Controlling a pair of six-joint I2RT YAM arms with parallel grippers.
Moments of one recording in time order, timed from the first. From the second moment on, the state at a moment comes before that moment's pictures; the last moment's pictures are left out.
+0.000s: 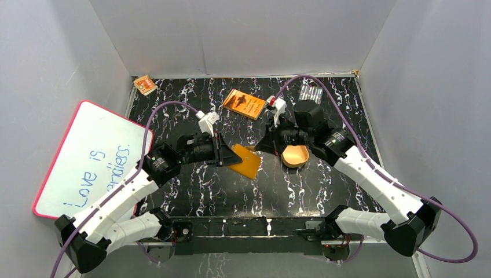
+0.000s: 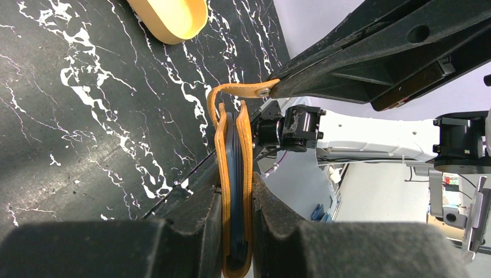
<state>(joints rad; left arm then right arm) -0.73 0.96 0.93 -0.41 0.40 -0.81 0.72 1.13 1.16 -0.52 -0.52 0.18</state>
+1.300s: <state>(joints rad) -0.73 1.09 1.05 -0.47 0.37 -0.86 0.81 1.19 1.28 -0.68 -0.45 0.07</state>
